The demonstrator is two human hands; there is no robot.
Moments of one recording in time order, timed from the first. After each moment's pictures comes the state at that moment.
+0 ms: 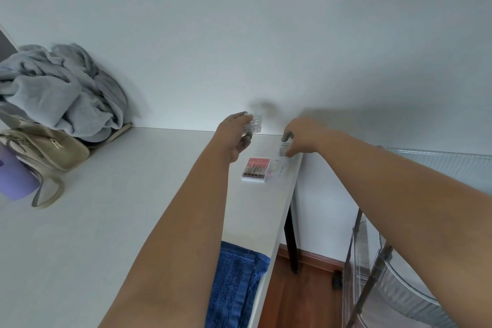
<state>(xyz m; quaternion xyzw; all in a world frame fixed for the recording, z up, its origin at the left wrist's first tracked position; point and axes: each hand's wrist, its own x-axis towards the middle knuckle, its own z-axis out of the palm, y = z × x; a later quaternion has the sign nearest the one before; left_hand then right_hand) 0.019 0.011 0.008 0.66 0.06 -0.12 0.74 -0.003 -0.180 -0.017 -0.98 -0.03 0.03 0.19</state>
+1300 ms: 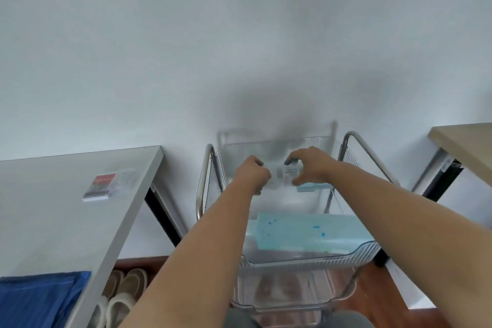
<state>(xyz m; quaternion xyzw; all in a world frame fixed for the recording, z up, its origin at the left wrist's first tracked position) -0.161 -0.294 -0.087 0.85 -0.13 -0.27 0.43 -0.248 -0.457 -0.080 -0.96 0.16 0.01 0.21</state>
